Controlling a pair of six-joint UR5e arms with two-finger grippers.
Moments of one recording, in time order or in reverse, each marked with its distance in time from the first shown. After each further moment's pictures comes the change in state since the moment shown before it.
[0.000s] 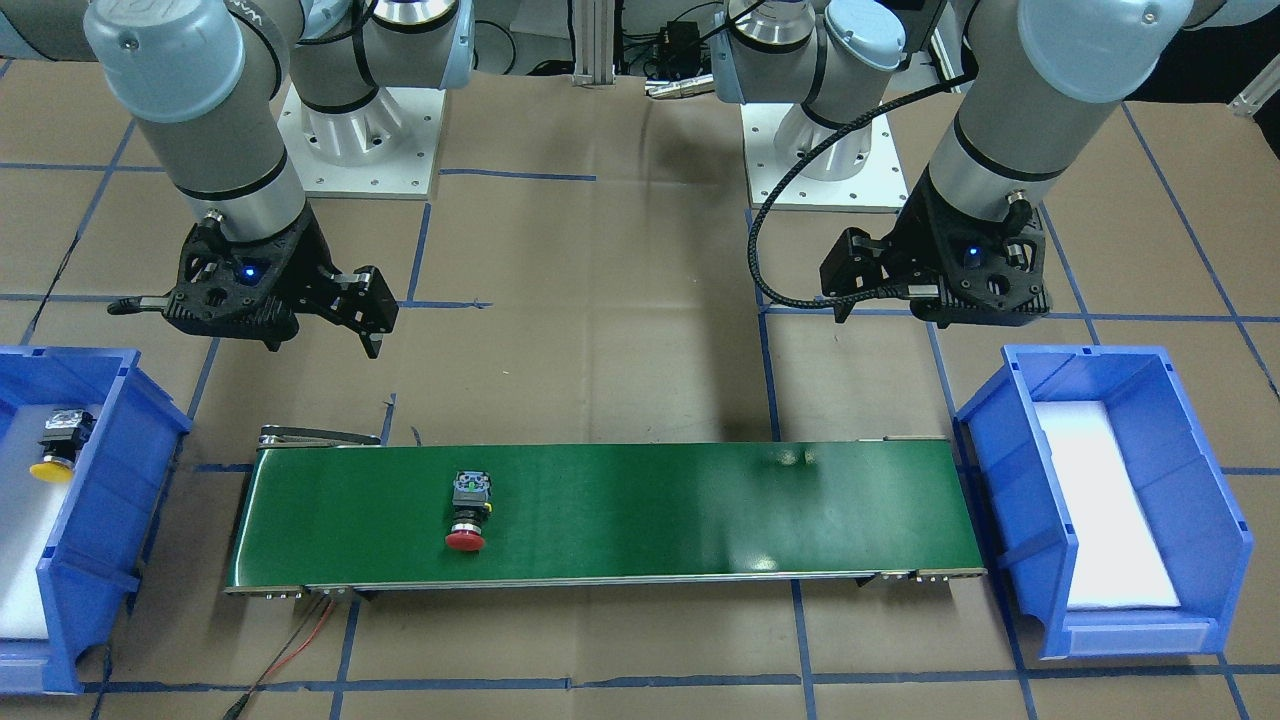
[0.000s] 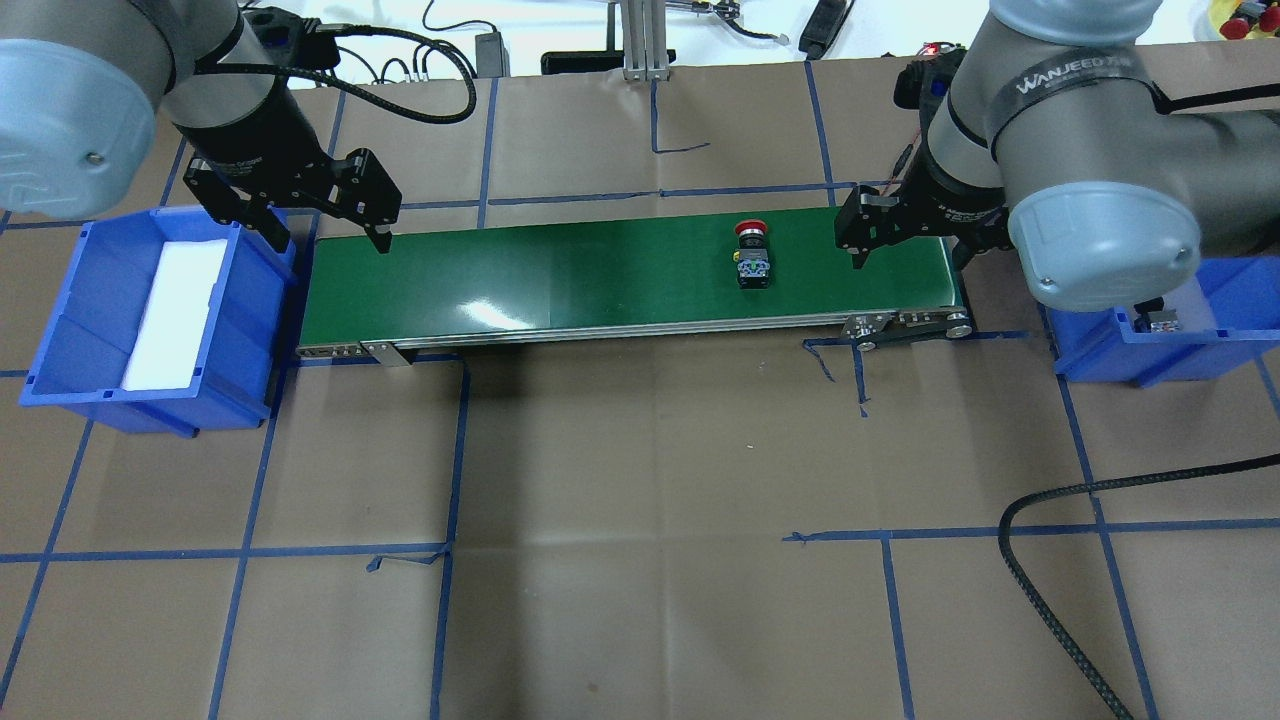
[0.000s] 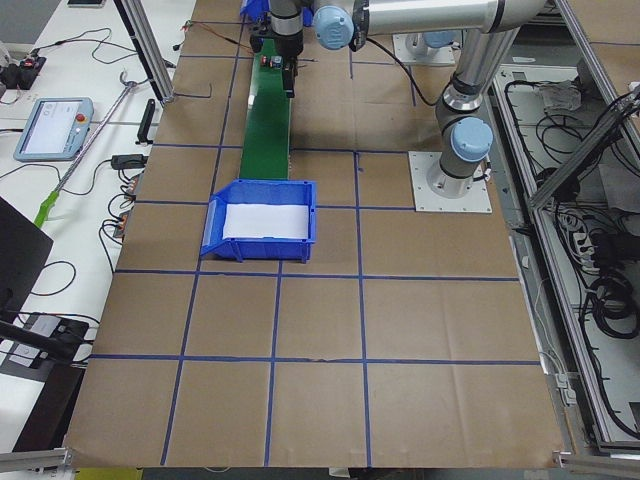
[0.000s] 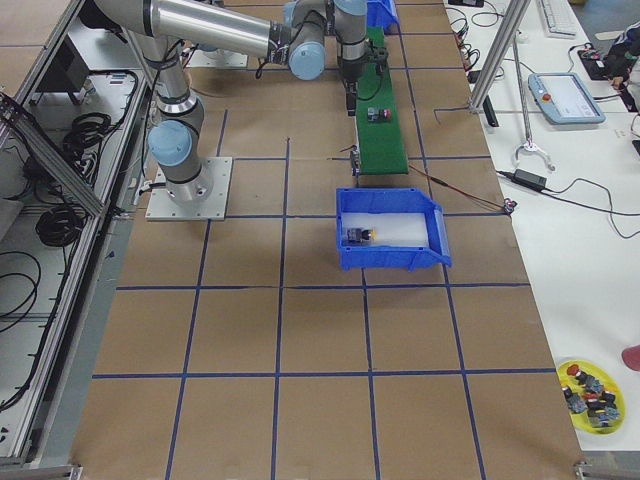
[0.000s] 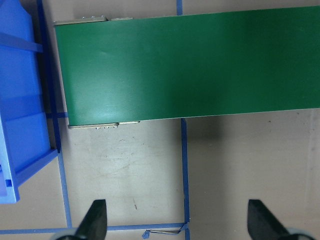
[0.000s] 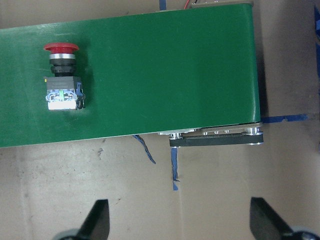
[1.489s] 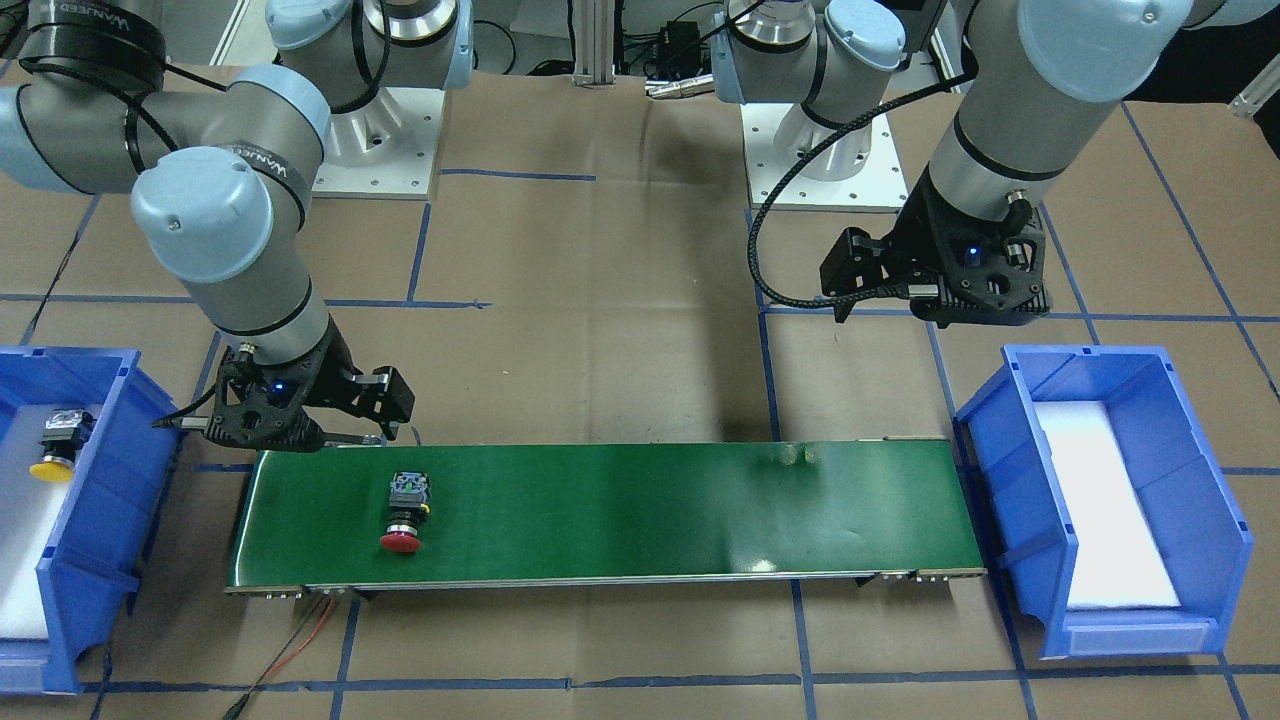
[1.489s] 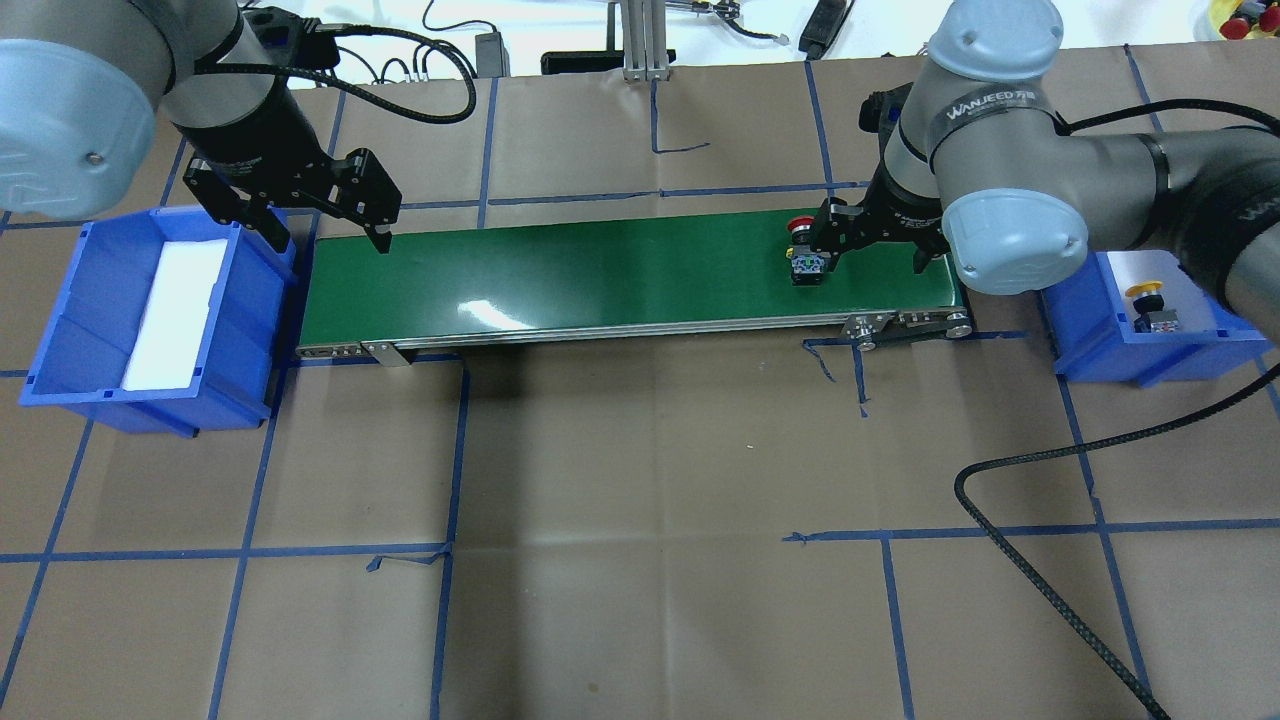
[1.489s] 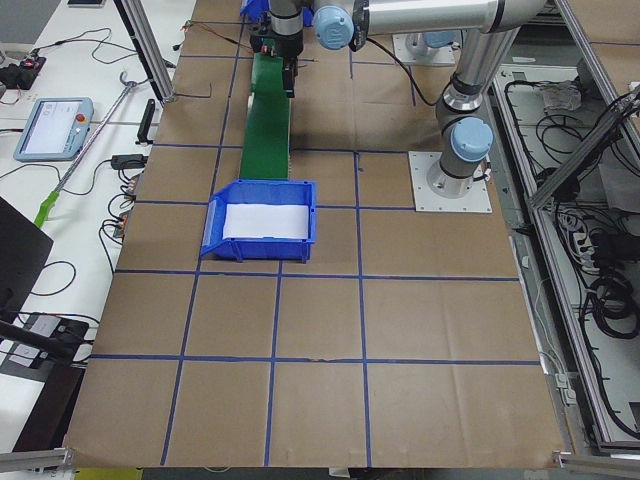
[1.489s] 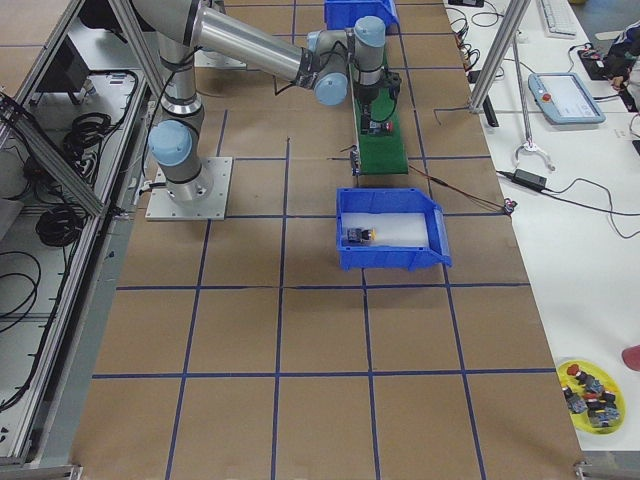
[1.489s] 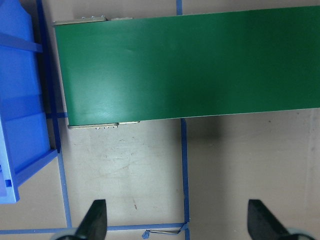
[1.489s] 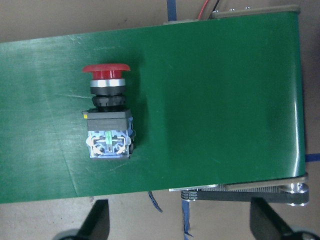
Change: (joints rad) left arm 0.000 0.000 0.000 0.000 0.000 0.000; right arm 0.000 0.200 -0.018 -0.154 0.017 0.002
